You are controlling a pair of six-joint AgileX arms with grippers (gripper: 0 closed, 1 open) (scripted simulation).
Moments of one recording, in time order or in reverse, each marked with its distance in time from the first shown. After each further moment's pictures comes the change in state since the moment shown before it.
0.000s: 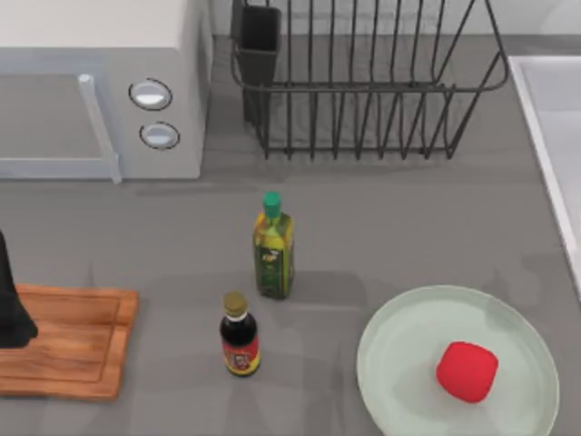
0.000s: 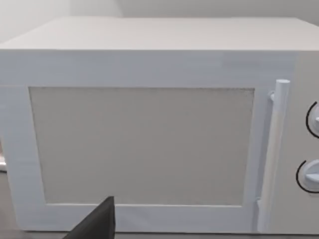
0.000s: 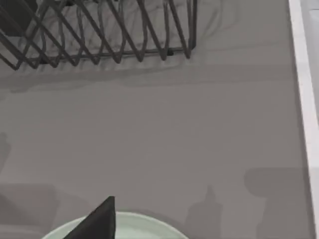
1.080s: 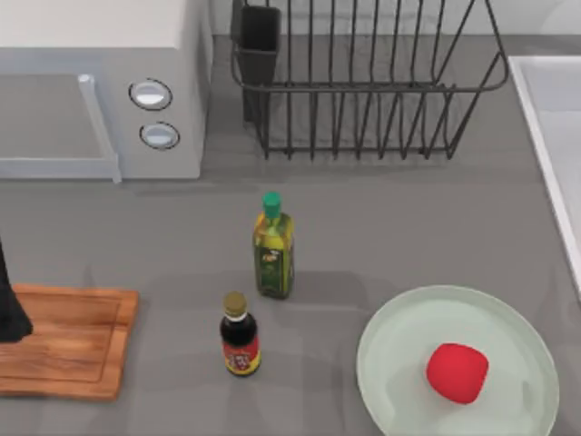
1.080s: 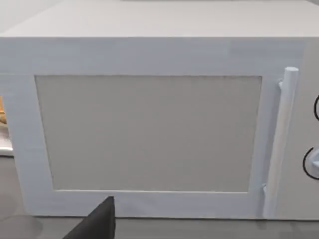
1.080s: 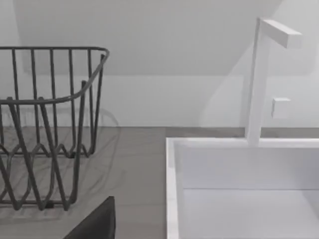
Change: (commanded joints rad) left arm 0.015 0.063 0.058 -0.050 0.000 0.008; right arm -0.248 -0.531 -0.459 0.445 0.000 -0.253
